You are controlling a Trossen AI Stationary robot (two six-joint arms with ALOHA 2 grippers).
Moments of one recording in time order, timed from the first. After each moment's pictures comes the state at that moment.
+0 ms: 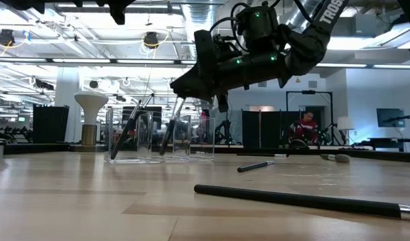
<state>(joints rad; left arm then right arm) 0.02 0.77 0.52 0.38 -0.01 -0.01 -0.07 1.94 0.93 0.82 0.05 0.36</state>
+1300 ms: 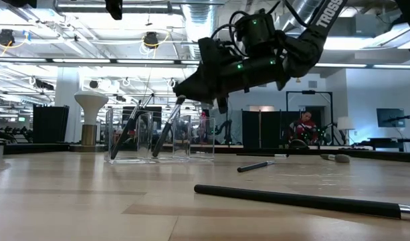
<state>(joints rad) -0.11 0.77 0.52 0.37 -0.10 0.00 -0.12 1.93 0.93 0.78 -0.05 0.30</state>
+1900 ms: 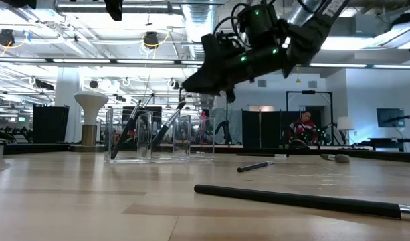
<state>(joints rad) -0.11 0.77 0.52 0.37 -0.11 0.00 -0.14 1.82 0.93 0.63 0.03 0.21</state>
